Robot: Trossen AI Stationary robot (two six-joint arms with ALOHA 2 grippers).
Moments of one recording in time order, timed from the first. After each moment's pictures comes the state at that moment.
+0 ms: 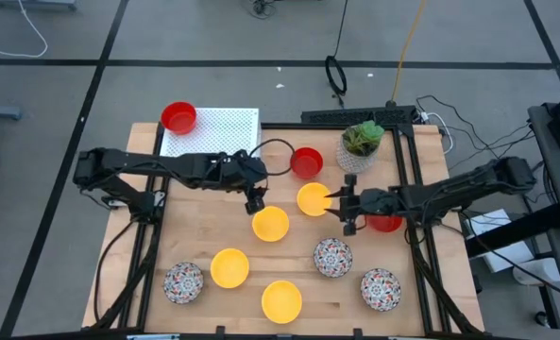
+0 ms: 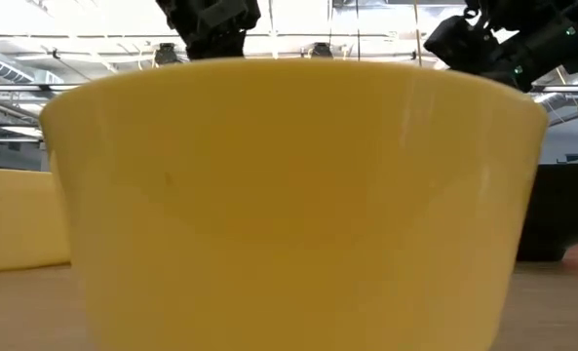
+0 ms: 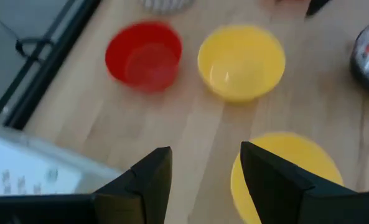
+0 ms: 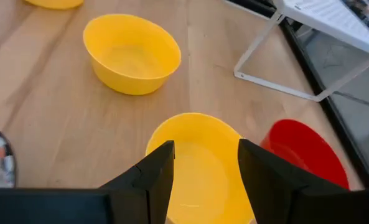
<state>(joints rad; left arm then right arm) 0.04 1.49 1.22 -0.57 -0.23 -0.16 0.14 1.09 0.44 0.12 0.32 -0.23</state>
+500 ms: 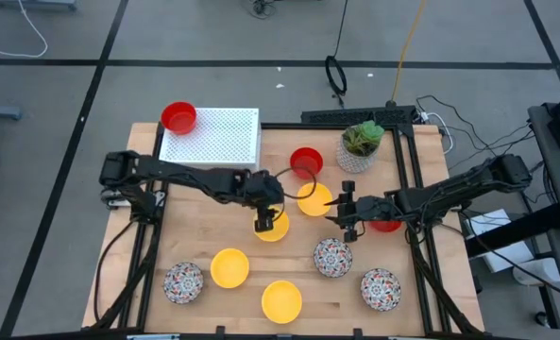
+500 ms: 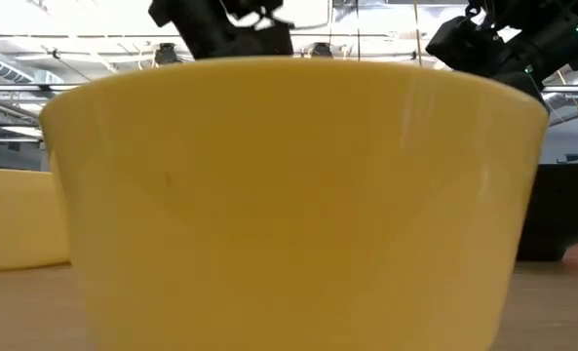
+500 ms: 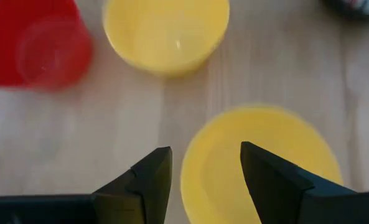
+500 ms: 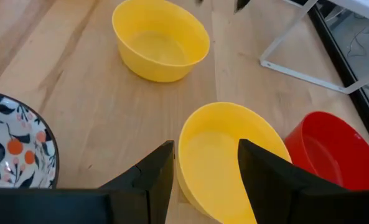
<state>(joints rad) 0.00 1.72 1.22 -0.49 -0.08 -0.03 0.20 1.13 0.46 0.07 0.31 -0.16</state>
